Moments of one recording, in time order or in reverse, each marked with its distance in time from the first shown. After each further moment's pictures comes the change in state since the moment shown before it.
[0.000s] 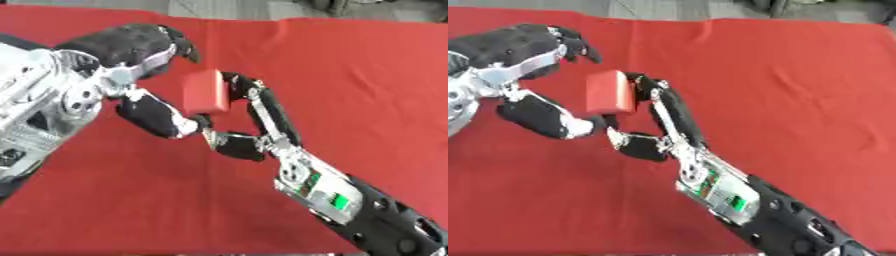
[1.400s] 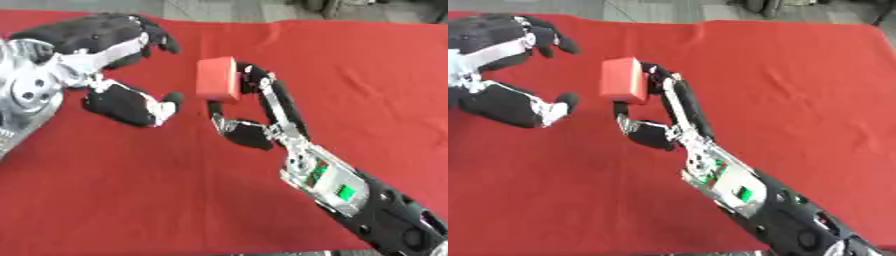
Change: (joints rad) left arm -0.008 0.070 0.031 -0.055 0.112 0.019 0.006; right arm 0.012 -0.015 -0.045 0.010 -0.078 -0.014 -0.031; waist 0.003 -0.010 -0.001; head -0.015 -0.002
